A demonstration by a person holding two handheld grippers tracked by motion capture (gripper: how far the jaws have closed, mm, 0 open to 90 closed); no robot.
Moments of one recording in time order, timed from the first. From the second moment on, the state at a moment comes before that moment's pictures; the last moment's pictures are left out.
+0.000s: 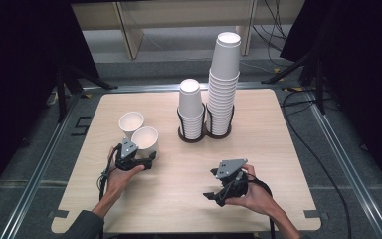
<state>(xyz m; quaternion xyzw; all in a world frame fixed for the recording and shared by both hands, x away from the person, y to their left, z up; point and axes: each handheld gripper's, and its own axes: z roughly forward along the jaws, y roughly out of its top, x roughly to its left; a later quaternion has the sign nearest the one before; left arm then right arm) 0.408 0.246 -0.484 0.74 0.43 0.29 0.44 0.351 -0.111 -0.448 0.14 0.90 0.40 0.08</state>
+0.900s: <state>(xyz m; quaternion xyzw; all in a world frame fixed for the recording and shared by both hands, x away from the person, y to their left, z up) 0.342 0.257 -0.469 0.75 0.41 0.26 0.46 0.349 -0.123 -0.450 0.17 0.90 0.40 0.08</state>
